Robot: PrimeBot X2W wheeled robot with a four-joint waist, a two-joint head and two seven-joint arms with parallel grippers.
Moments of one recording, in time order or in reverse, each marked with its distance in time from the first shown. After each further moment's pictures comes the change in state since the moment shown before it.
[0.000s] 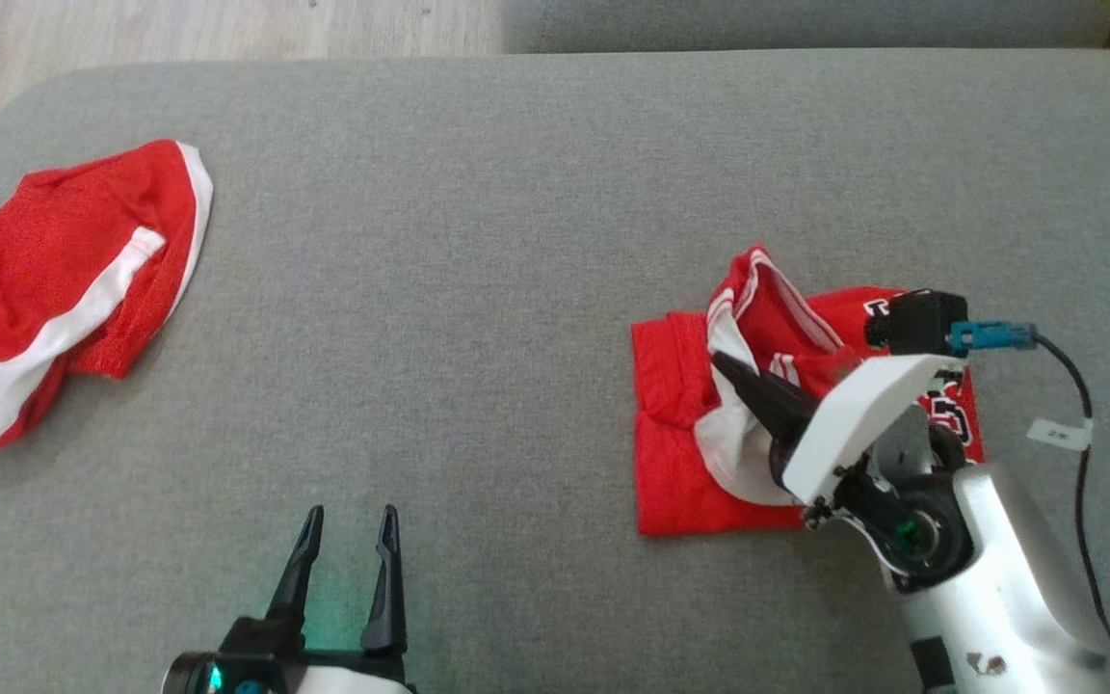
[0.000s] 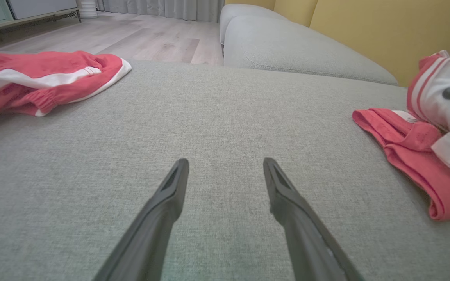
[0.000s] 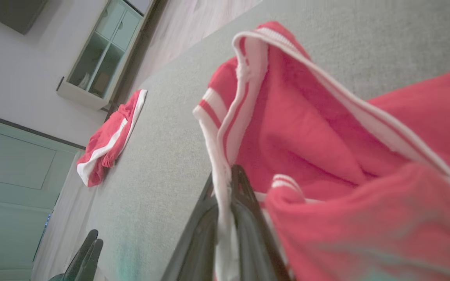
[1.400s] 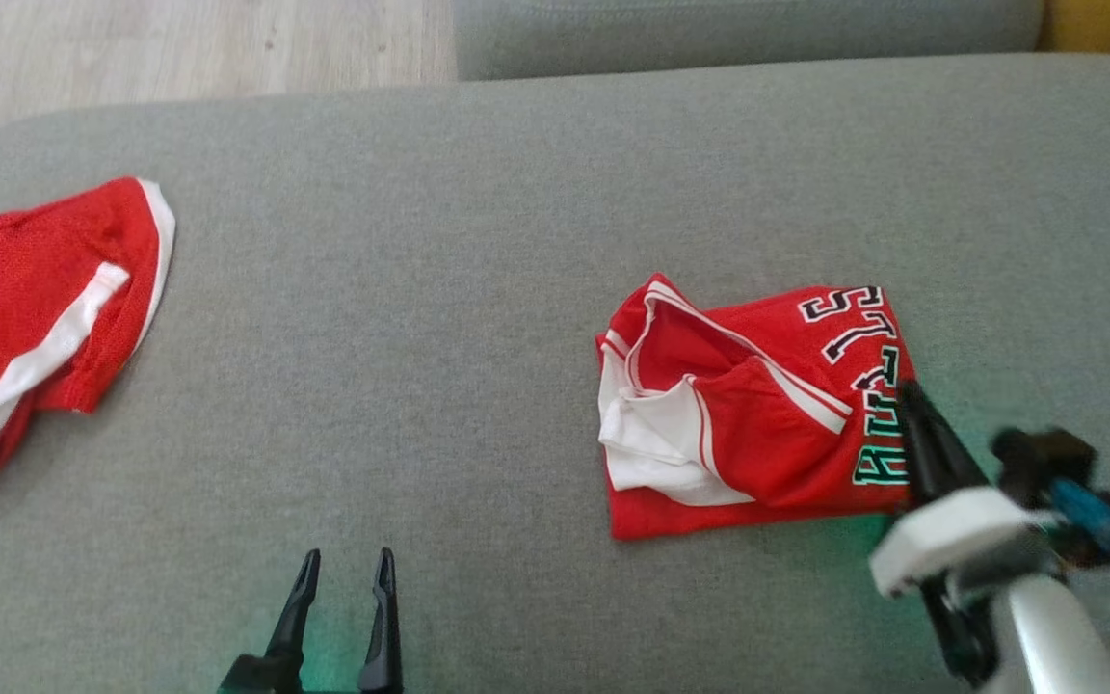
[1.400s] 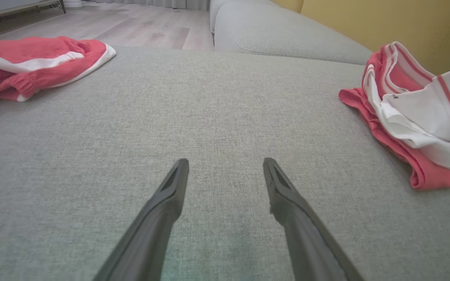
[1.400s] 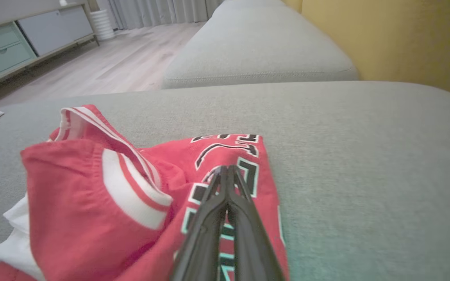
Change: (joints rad) left arm 0.061 0.000 0.005 0.012 0.008 0.008 0.000; right arm 0.199 -0.012 -0.173 0.026 -0.617 0.000 -0.638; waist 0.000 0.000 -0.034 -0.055
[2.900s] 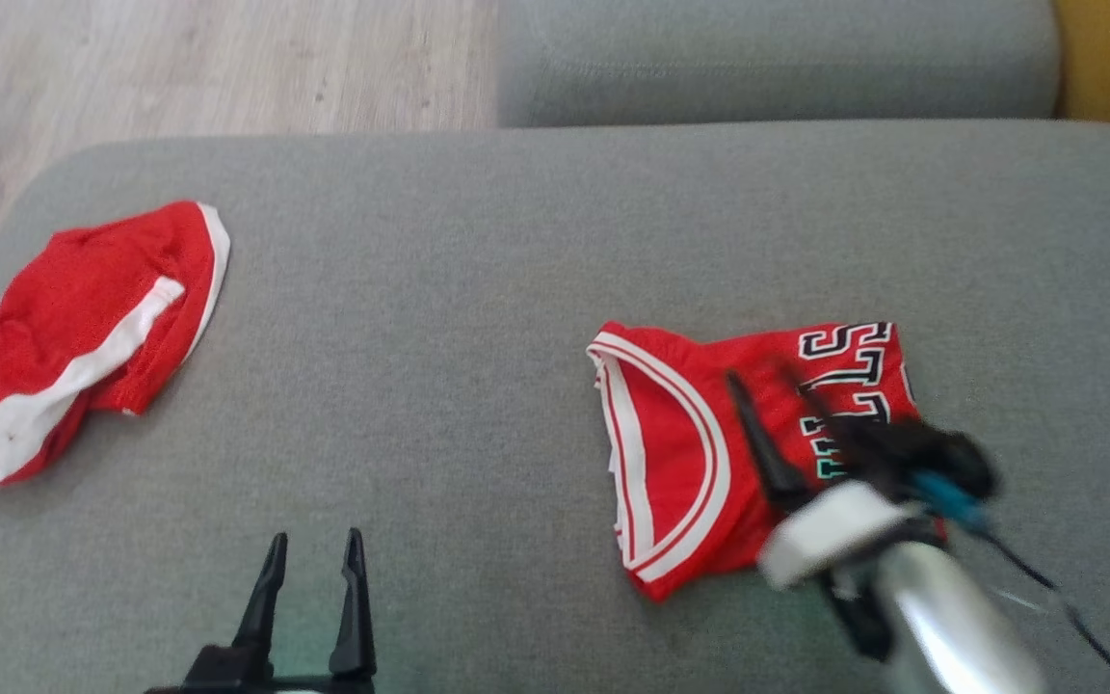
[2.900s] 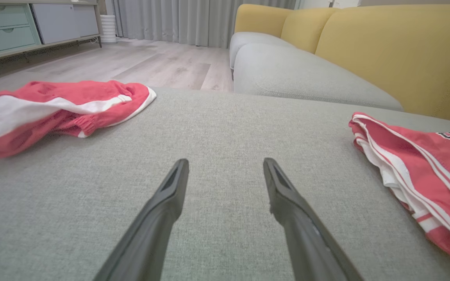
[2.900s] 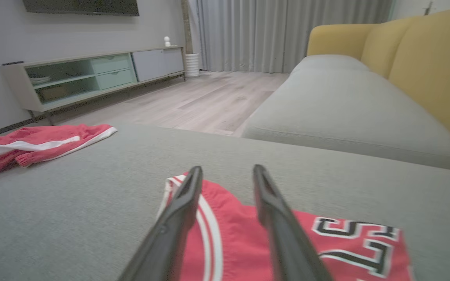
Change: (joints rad) left arm -0.011 0.000 0.050 -0.024 -0.008 -0.001 0.000; right arm -0.189 -0.002 0.334 0.242 0.022 0.000 -0.204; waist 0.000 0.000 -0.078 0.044
